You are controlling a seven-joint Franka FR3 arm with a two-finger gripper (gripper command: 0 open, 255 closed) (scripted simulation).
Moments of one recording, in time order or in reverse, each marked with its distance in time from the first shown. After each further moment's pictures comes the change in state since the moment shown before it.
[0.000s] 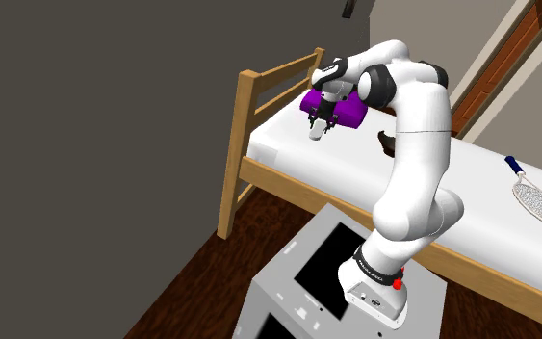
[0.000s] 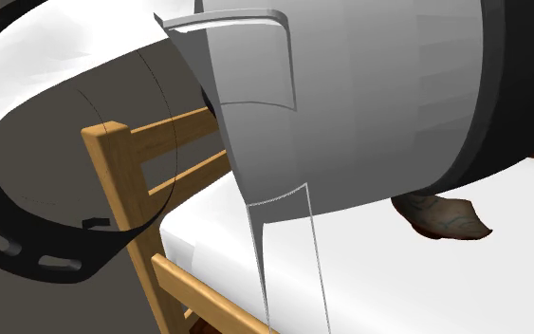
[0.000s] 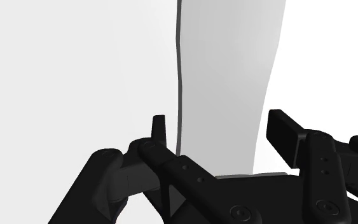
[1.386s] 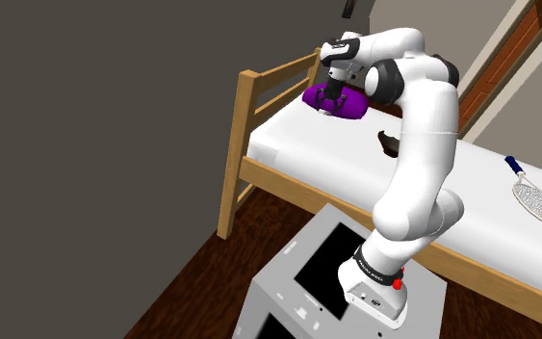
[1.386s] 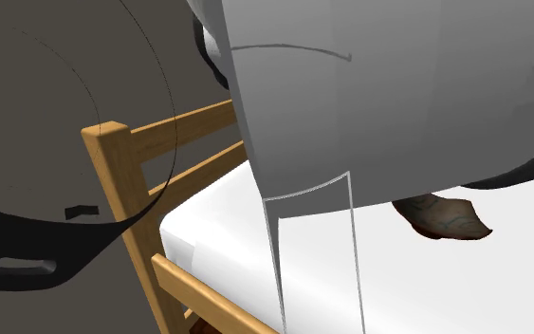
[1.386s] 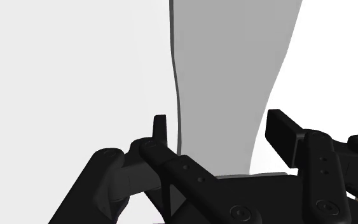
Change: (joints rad) arm -0.002 -0.068 -0.019 0.152 -0.031 -0.216 0.019
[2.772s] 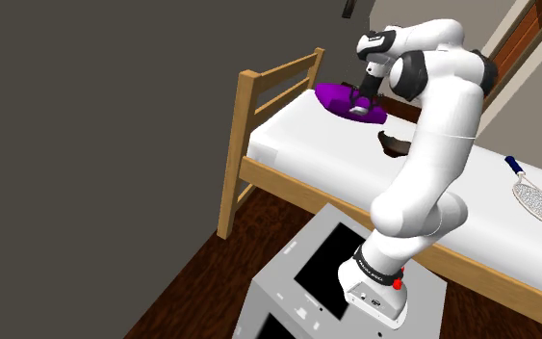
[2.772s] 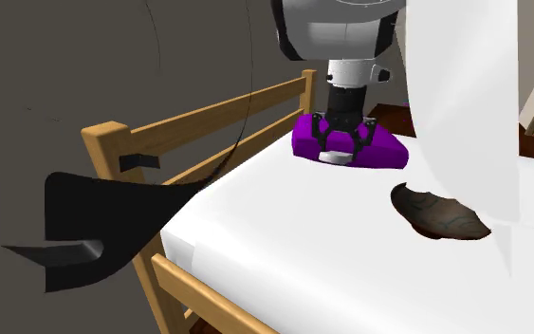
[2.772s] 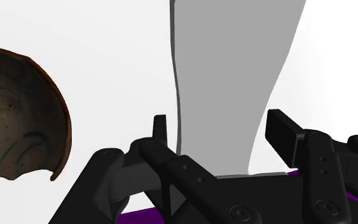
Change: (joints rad) arm -0.123 -0.148 -0.075 -0.091 -0.029 -0.055 -0.200
